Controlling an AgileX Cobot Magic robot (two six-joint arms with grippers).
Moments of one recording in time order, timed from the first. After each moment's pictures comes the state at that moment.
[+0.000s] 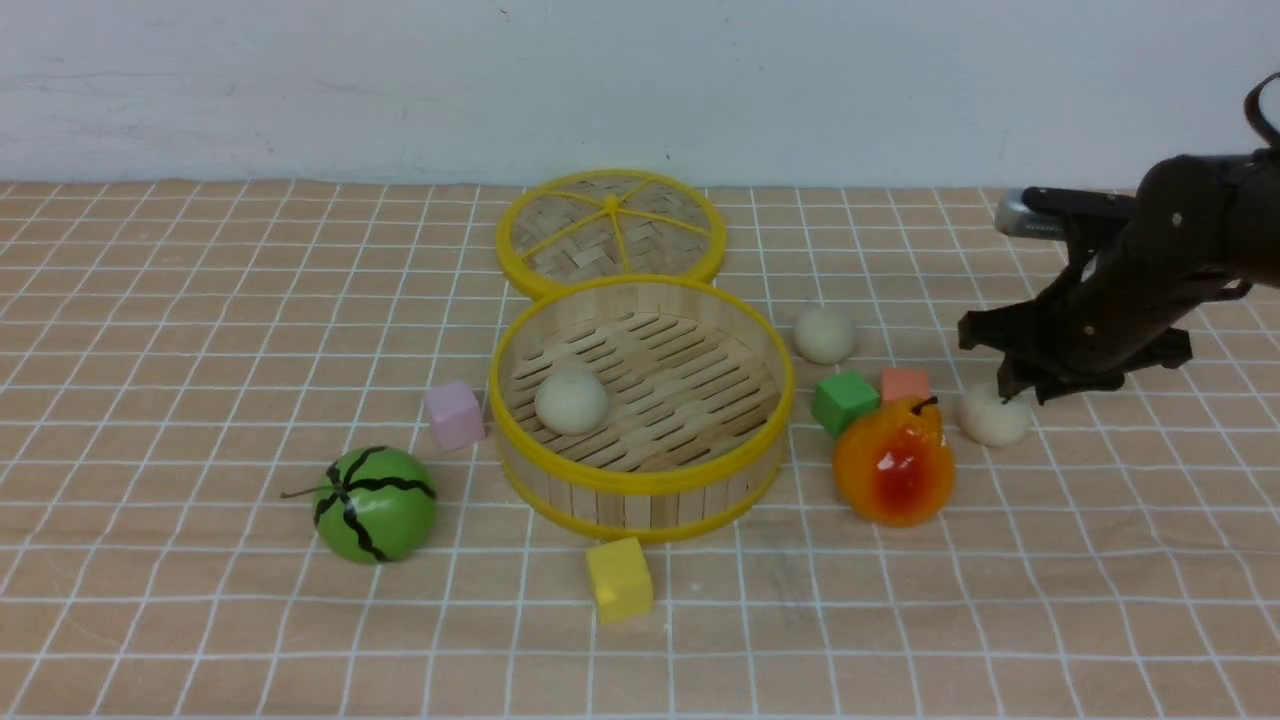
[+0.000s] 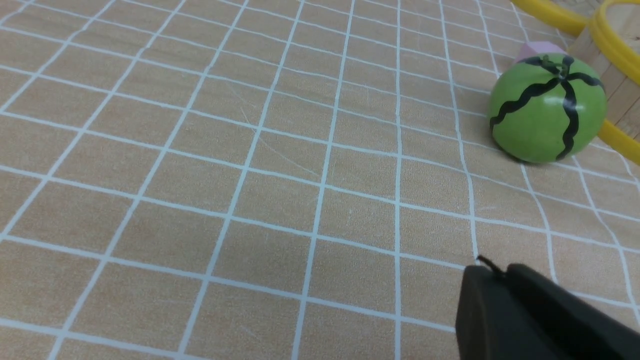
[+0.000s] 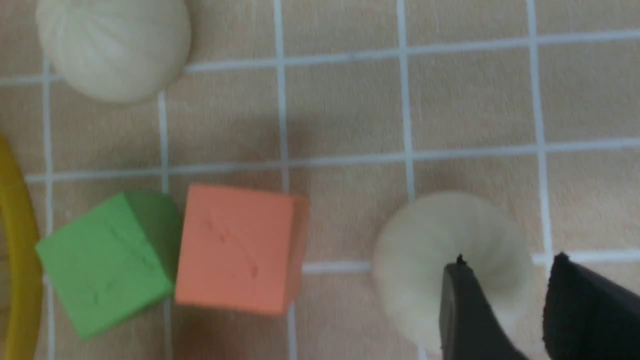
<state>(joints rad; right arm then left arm) 0.07 2.02 -1.50 0.08 0.60 0.12 -0.03 -0.01 0.03 0.09 0.39 -0.34</state>
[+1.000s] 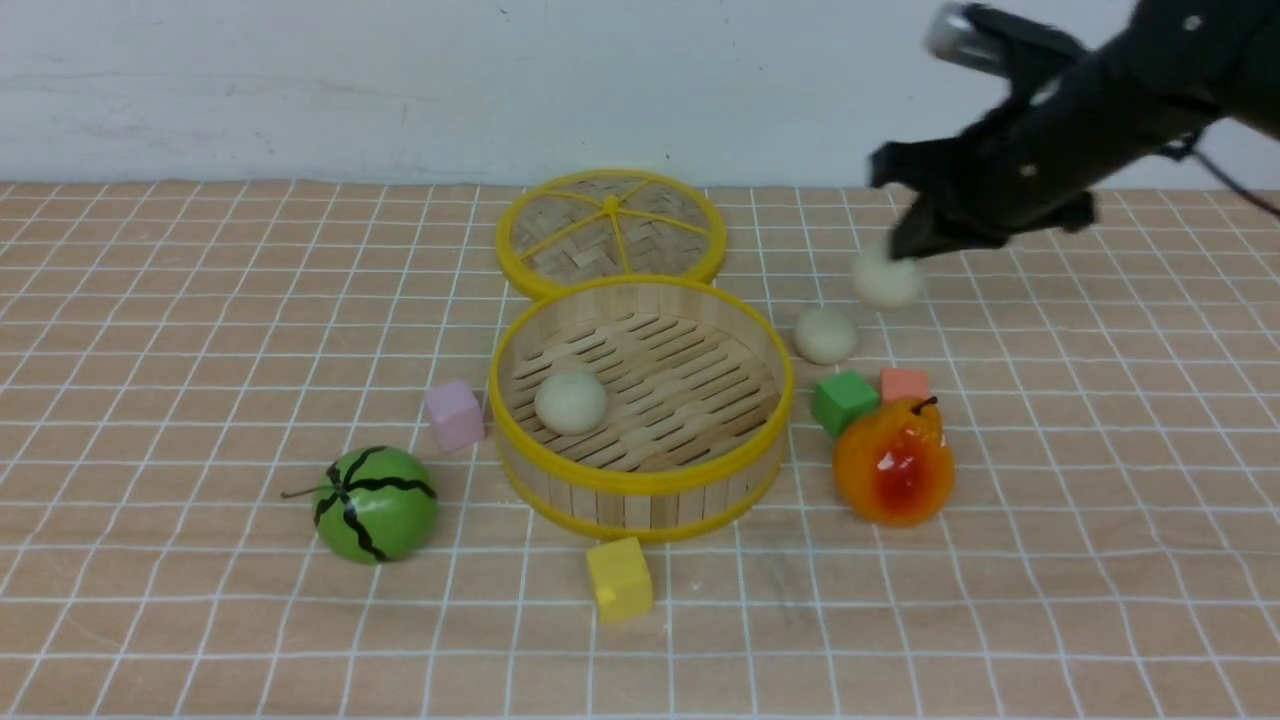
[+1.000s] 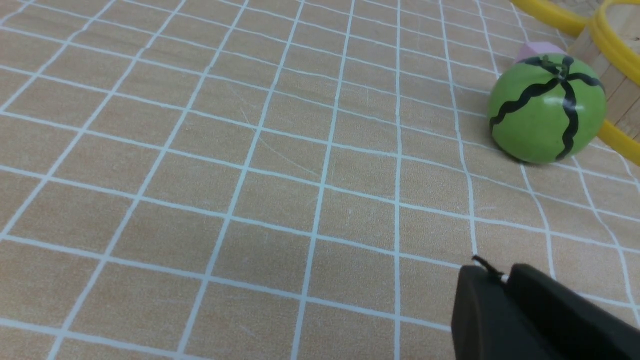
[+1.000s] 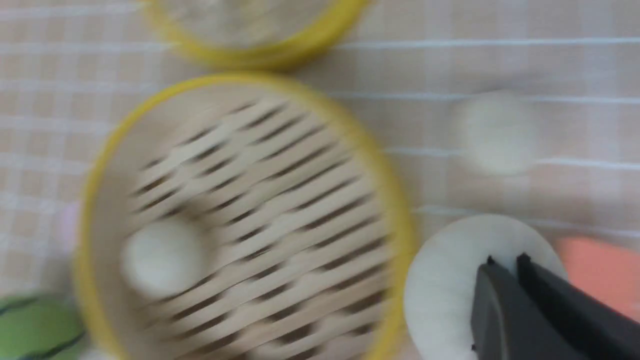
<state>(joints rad) 0.22 1.95 -1.77 0.42 0.83 -0.05 -0.03 -0.01 0.03 0.09 0.39 -0.34</state>
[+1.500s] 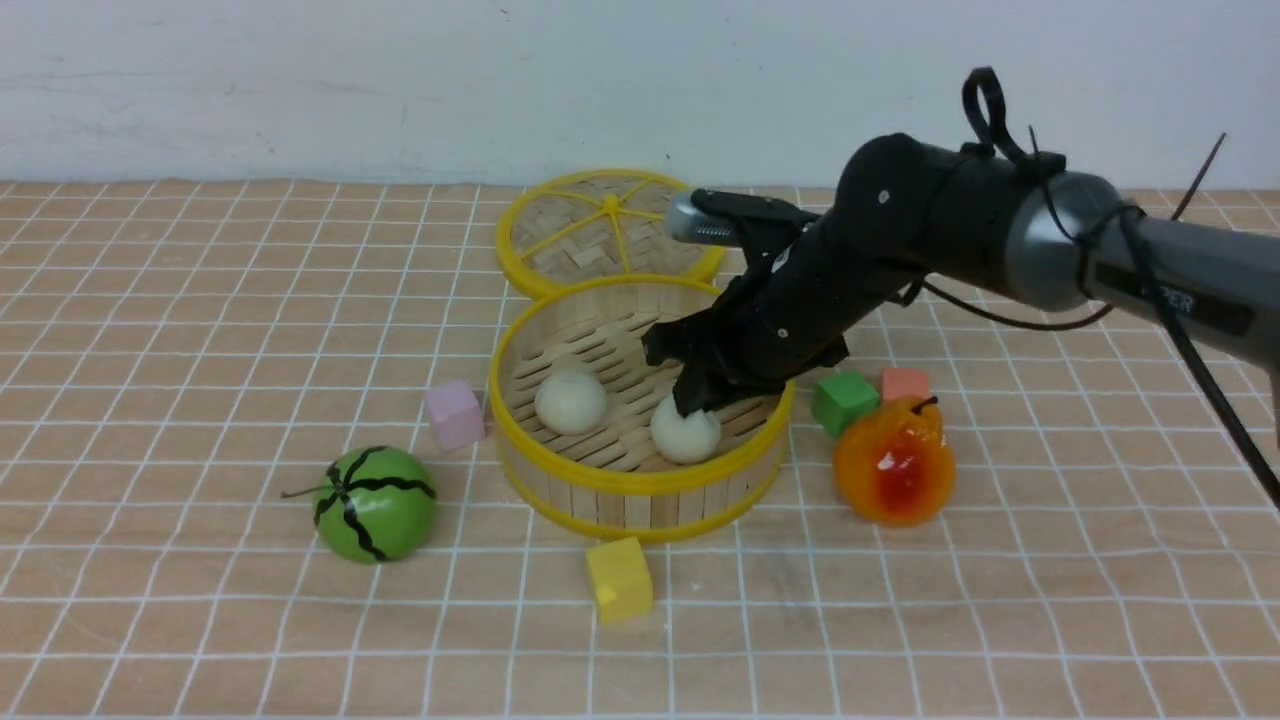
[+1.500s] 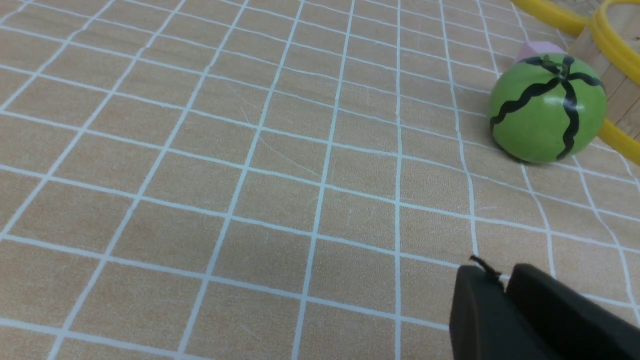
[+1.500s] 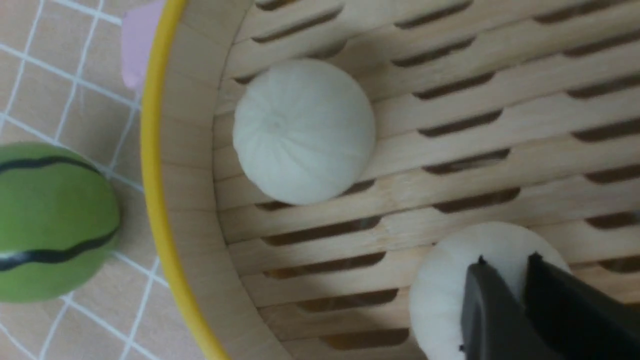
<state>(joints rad) 0.42 2.14 -1.77 0.47 0.75 -0.13 -0.03 -0.01 0.03 0.09 0.39 -0.34</state>
